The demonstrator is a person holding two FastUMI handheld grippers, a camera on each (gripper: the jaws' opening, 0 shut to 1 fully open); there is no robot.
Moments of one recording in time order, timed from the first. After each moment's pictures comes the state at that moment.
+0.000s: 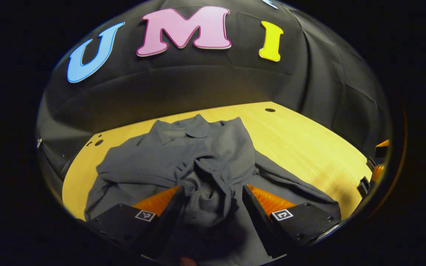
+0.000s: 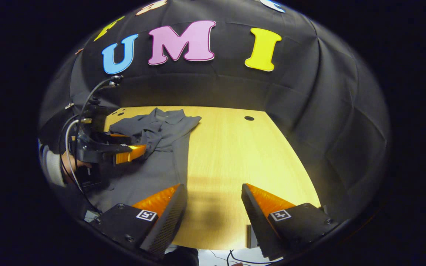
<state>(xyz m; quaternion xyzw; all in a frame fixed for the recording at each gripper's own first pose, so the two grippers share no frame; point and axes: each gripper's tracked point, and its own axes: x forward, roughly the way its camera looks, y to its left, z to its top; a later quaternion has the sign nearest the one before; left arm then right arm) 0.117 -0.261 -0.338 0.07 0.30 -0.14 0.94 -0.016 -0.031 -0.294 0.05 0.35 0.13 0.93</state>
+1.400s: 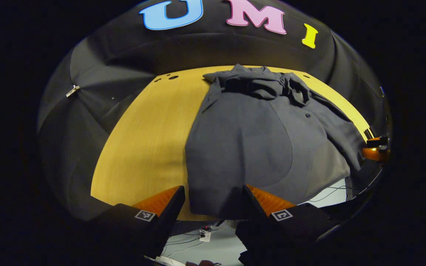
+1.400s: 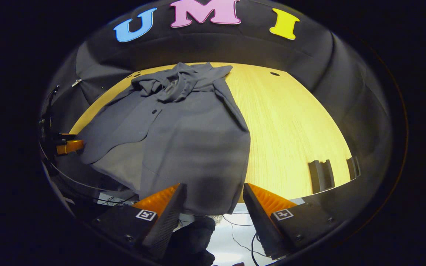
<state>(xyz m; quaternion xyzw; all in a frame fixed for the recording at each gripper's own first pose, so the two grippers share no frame) -0.106 0.043 -0.382 0.08 0.47 -0.04 0.88 -0.147 0.071 -0.359 0.04 0.49 0.15 0.86</state>
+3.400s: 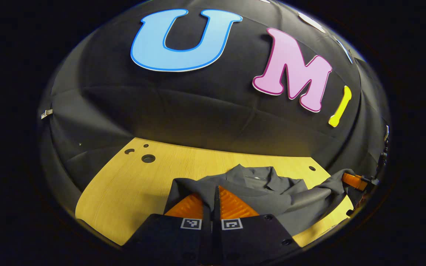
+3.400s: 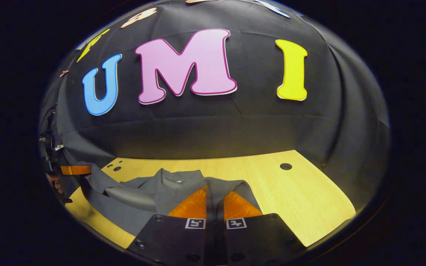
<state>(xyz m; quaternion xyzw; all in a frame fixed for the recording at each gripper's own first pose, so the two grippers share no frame) 0.286 -0.021 -0.253 -0.08 0.25 -0.05 0.96 0.246 0.112 -0.260 0.13 0.21 0.09 0.96</state>
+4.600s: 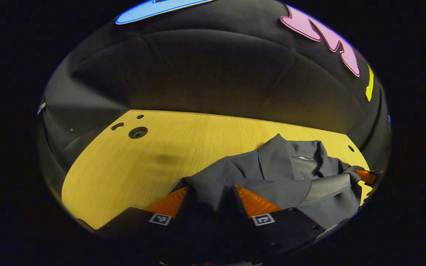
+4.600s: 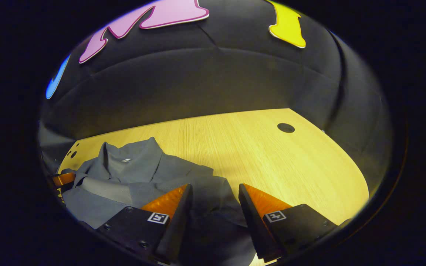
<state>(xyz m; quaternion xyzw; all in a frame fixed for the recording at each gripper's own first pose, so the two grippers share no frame) 0.356 -0.011 -0.391 -0.02 0.35 0.03 0.94 0.308 0.107 -0.407 0.11 0.36 0.02 0.93</state>
